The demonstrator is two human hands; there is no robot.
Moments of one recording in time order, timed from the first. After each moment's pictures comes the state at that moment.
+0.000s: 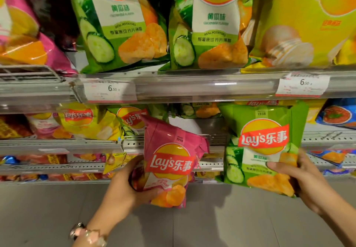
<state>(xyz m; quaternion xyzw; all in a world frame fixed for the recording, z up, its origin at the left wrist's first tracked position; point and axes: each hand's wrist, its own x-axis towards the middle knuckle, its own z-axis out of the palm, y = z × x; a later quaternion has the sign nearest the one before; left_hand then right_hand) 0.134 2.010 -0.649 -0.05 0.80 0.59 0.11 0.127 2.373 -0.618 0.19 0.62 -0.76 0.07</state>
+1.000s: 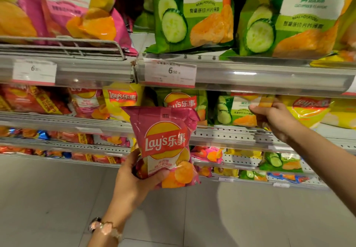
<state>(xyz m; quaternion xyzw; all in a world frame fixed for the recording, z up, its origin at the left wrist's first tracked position) 0.157 1.954 -0.653 -0.19 0.72 0.67 0.01 -0.011 2.272 -0.628 0.14 0.73 -0.67 0.07</state>
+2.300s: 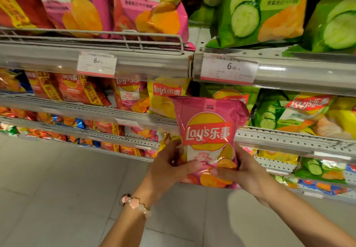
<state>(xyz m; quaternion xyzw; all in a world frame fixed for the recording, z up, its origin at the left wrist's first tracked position) 0.148 1.916 -0.649 -0.10 0.73 0.67 0.09 0.118 2.114 -0.632 -0.04 0.67 -0.68 0.28</state>
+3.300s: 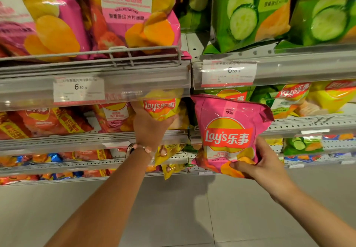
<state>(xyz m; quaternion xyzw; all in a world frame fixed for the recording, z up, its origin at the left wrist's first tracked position) 0.010 1.858 -0.659 -0.10 0.85 0.50 -0.16 0.128 2.103 -0.646 0.13 0.76 -0.63 0.04</state>
